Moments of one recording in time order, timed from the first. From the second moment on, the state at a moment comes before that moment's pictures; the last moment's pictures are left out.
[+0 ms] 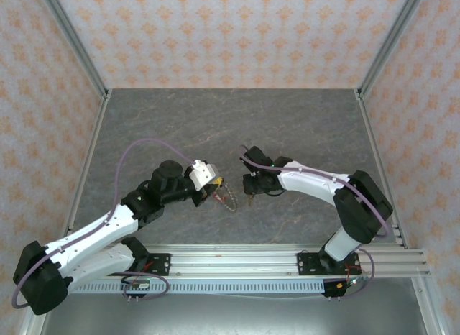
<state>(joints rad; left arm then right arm) -0.68 0.93 0.58 -0.08 0.26 0.22 0.76 1.60 0.98 -0.58 0.03 0.55</state>
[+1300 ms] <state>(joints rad) -0.67 0.95 0.58 -0.07 0.26 0.22 0.76 1.70 1.03 -0.64 0.00 0.67</state>
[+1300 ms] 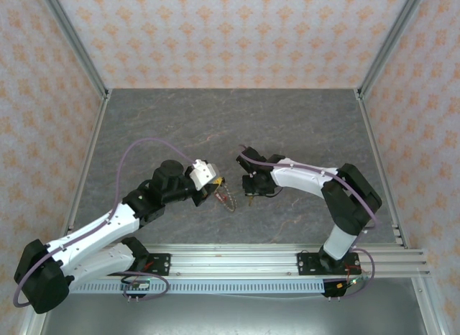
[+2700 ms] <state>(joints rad) -0.67 1.03 0.59 -0.05 0.34 0.22 0.78 1.04 0.64 -0.09 -0.13 0.21</state>
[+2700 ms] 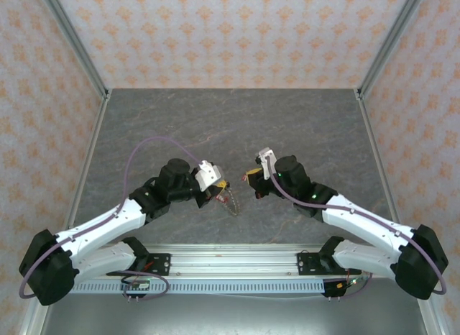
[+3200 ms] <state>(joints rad) -0.67 1.13 0.59 0.03 0.35 0.21 0.80 1.10 0.63 -0.08 -0.11 0.16</state>
